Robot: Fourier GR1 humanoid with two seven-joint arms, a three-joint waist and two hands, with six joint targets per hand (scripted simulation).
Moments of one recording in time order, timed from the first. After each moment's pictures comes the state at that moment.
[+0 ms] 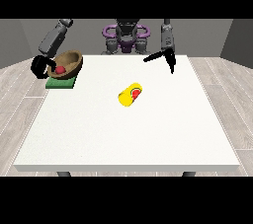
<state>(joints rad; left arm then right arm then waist) -0.54 0.09 0.07 -1.27 -0.27 0.20 -0.31 -0.68 -0.64 -0.42 -0.46 -0.32 0.29 -0.11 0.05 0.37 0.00</state>
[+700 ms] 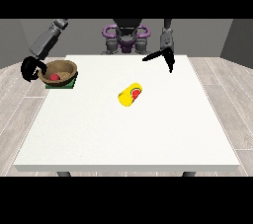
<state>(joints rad) -0.50 0.10 0.02 -1.54 -0.31 0.21 -0.21 -0.70 -0.80 -0.45 -0.35 -0.29 0.37 -0.26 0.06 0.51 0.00</state>
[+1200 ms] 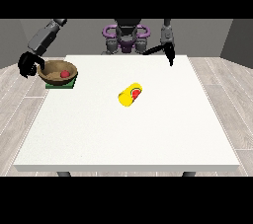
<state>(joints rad) -0.44 0.09 0.00 -1.59 -0.29 0.18 -0.18 -0.71 -0.82 -0.46 -0.30 -0.32 0.40 -0.17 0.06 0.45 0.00</state>
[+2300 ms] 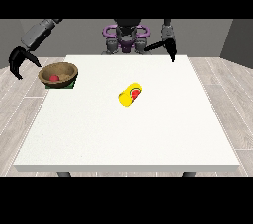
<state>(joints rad) -0.40 0.10 0.01 -1.73 -0.27 0.15 -0.11 -0.71 -0.93 -0.40 -0.28 -0.21 0.28 -0.16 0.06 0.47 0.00</state>
